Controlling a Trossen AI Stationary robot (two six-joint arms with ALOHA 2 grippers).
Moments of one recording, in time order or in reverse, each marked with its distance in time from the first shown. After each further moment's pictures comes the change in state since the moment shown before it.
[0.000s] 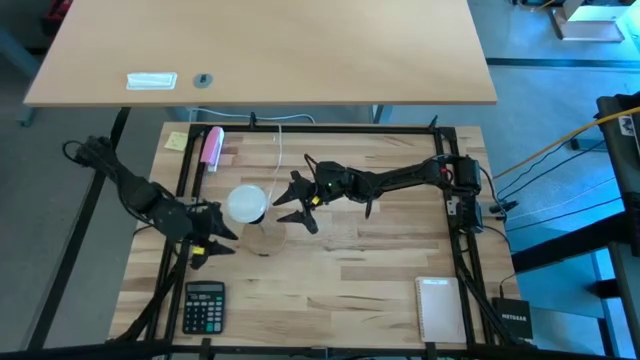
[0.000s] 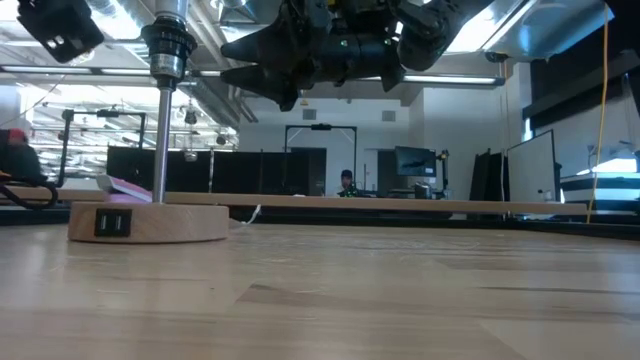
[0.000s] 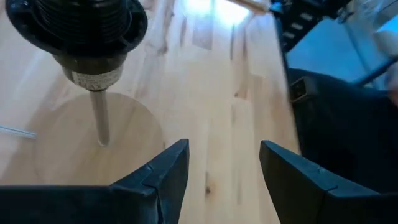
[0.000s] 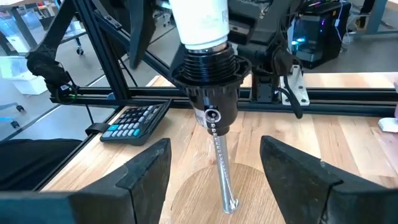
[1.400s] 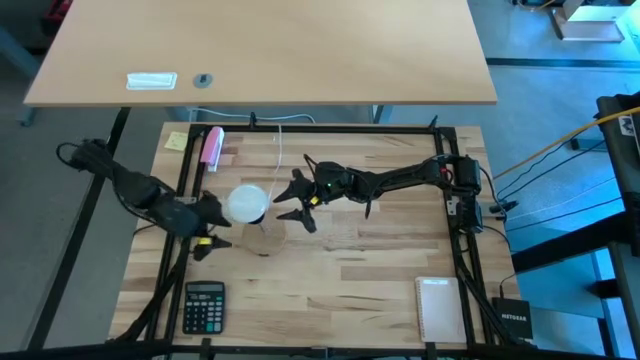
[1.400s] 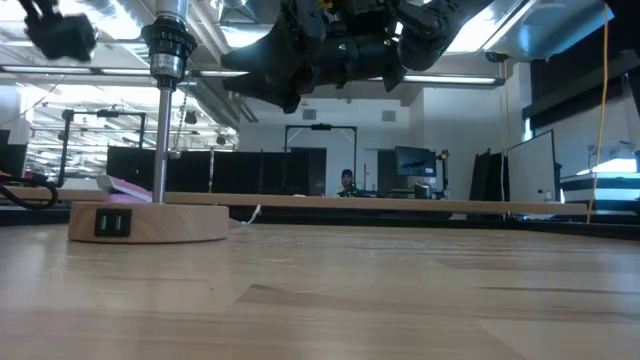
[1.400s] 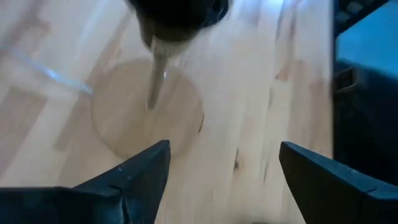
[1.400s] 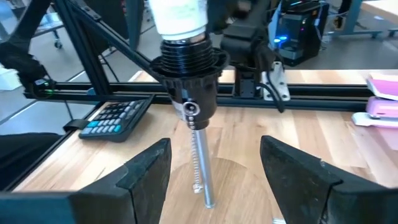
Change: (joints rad) left arm 0.074 0.041 0.119 -0.268 0.026 -0.106; right arm 0.000 0.000 0.000 -0.019 0.065 -0.030
